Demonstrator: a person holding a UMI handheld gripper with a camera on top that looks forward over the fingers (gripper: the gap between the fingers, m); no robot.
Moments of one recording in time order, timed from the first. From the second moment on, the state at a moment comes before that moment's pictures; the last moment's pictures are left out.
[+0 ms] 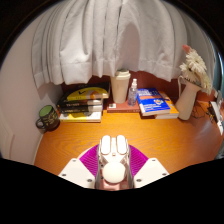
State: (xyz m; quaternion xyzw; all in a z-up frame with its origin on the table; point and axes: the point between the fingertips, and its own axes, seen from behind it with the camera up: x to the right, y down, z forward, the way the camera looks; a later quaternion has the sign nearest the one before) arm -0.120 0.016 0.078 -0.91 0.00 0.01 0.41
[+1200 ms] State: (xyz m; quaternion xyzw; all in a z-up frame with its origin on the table) arm -0.085 -0.147 0.206 -0.88 -0.02 0.03 0.47
